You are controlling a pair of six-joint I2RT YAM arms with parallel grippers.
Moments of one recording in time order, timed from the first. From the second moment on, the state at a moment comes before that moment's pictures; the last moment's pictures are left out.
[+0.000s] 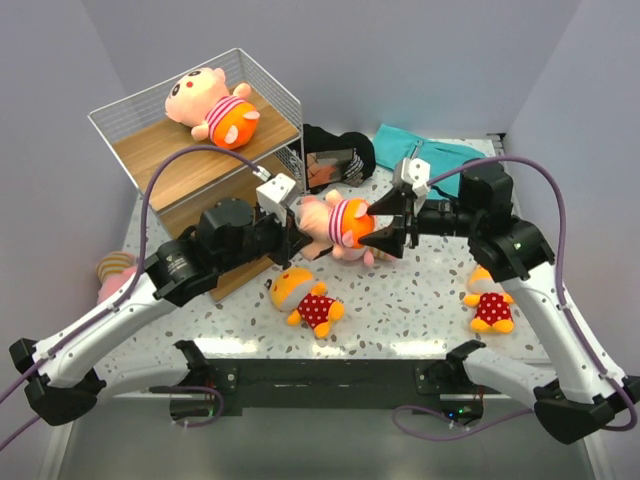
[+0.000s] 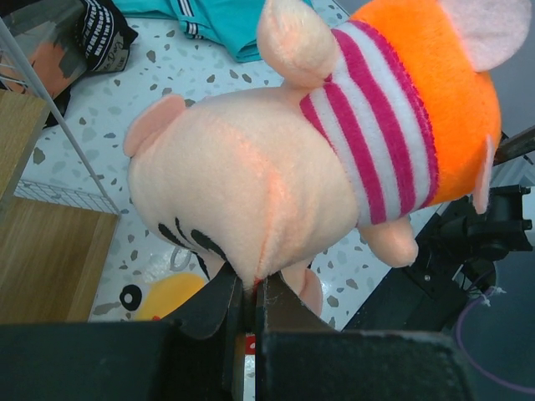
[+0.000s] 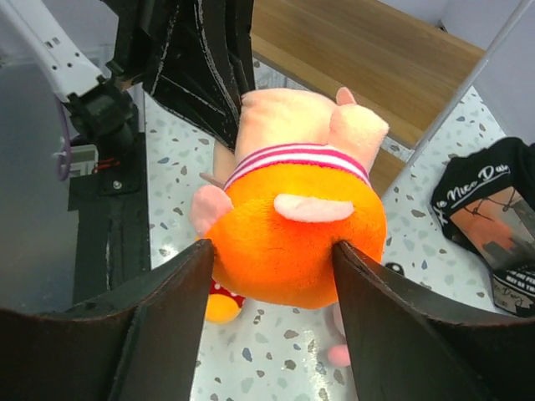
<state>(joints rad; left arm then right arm) -0.90 1.02 1.19 -0.52 -0.03 -0.28 0.47 1.04 1.34 -0.61 -0.83 -0.29</state>
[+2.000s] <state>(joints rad) -0.90 0.92 0.94 -0.38 0.03 -0.15 0.54 1.18 1.81 -0.17 -0.33 0.38</state>
